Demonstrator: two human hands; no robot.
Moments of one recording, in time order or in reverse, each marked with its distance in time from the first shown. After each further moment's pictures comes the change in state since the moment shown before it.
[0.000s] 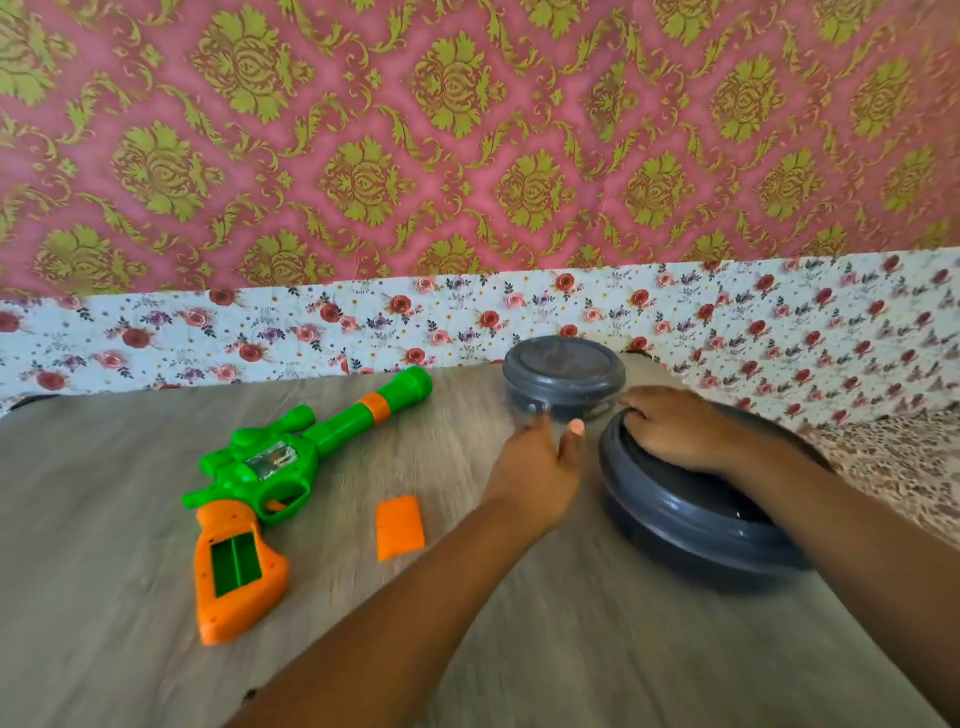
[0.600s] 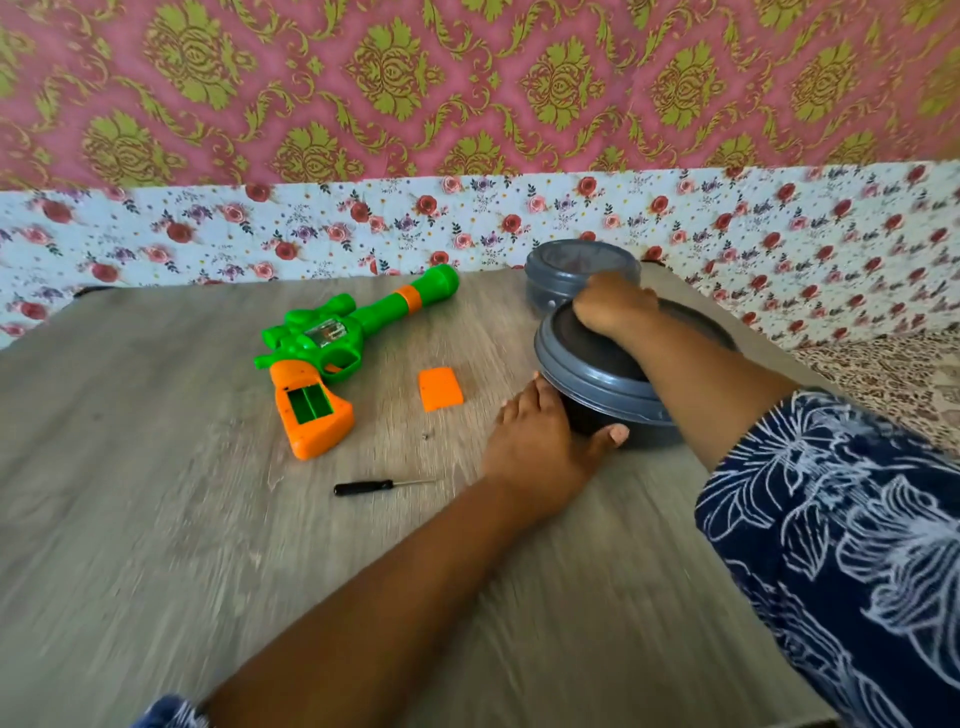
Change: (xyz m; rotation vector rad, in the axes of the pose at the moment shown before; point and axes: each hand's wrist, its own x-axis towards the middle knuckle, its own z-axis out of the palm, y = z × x) left_hand -0.108 -0.019 -0.009 0.214 -0.114 0.041; right_hand 0.020 -0.078 0.023 0.121 0.128 0.292
